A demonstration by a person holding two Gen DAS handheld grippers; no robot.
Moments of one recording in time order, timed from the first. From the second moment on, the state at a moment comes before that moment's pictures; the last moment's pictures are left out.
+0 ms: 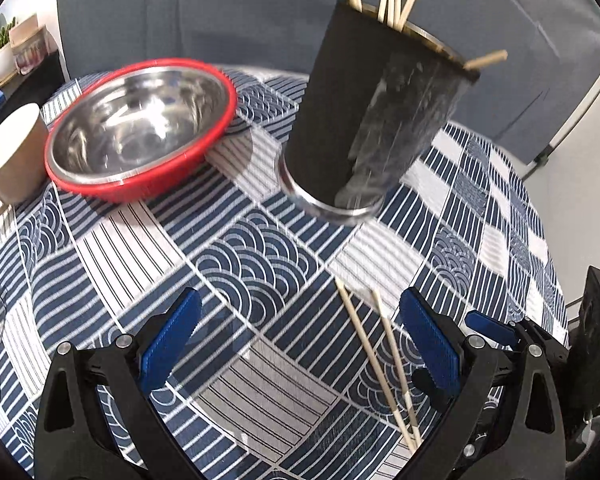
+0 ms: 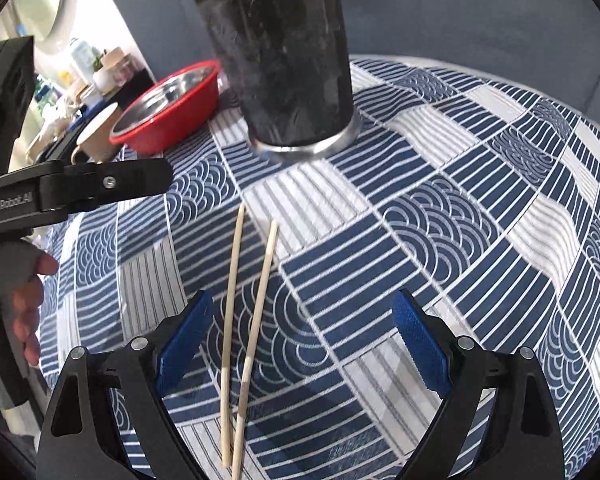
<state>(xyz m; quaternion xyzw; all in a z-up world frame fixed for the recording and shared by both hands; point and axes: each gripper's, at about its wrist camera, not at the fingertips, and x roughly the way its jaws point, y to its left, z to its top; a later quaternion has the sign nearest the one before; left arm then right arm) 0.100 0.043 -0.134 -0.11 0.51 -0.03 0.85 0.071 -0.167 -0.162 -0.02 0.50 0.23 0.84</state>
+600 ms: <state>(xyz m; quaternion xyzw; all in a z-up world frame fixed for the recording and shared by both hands) 0.120 0.019 -0.176 -0.09 0.58 0.00 0.81 0.055 -0.161 -0.179 -0.10 0.51 0.19 0.83</state>
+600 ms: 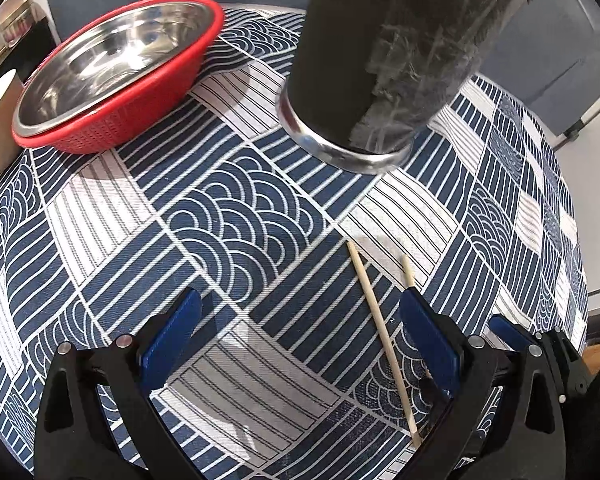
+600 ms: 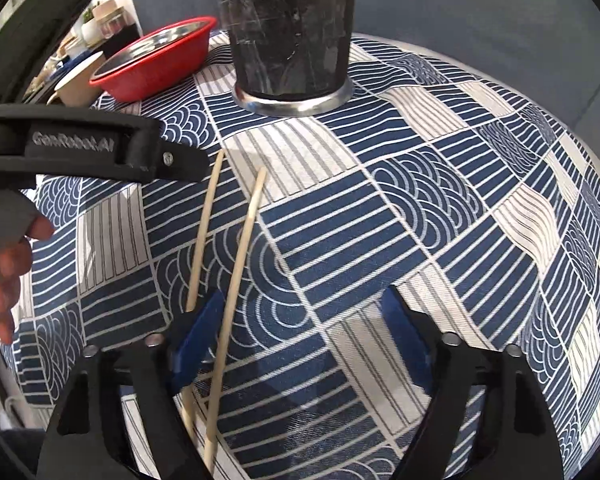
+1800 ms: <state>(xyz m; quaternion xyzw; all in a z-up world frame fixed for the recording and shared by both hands) 0.126 0.017 -0.172 -0.03 0.61 -0.02 0.79 0.084 -0.234 -0.163 0.08 0.55 0.16 0.81</state>
